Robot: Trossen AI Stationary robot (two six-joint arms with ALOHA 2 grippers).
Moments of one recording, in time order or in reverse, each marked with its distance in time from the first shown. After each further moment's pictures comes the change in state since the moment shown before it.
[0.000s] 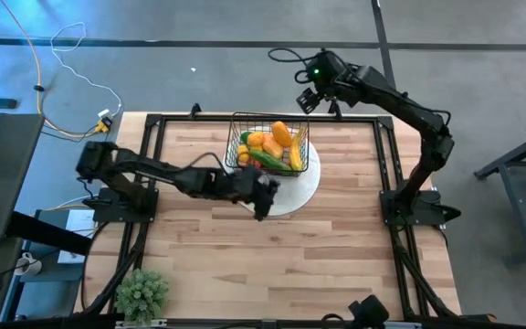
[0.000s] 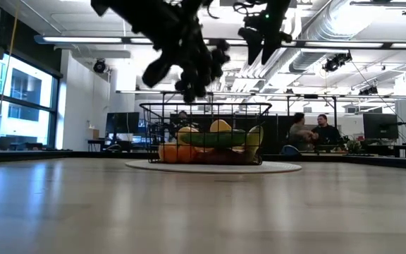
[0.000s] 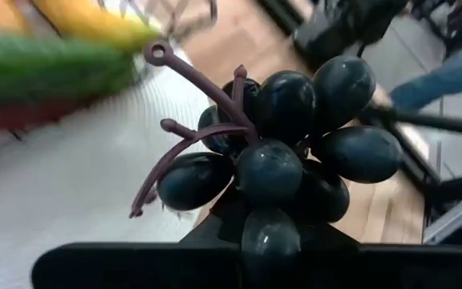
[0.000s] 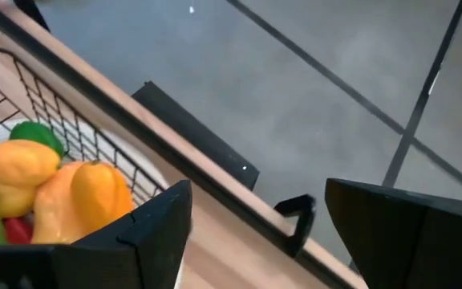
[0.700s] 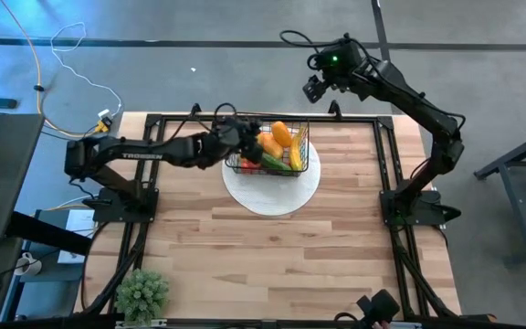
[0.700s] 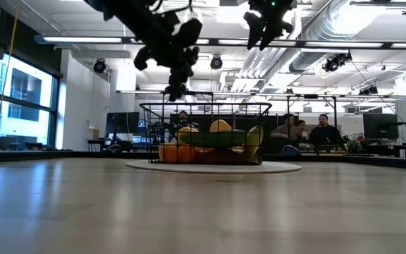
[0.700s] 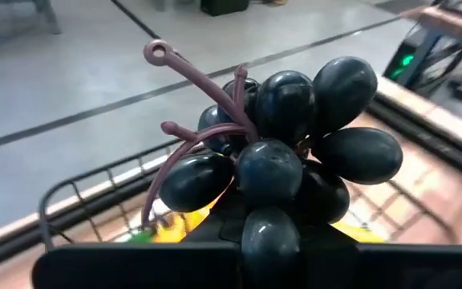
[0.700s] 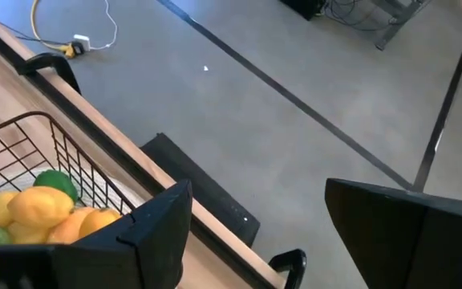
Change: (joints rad) left arm 0.299 -0.137 0.000 -0.010 -0.338 0.435; right arm -0.052 -0.083 0.000 0.143 -0.068 -0.146
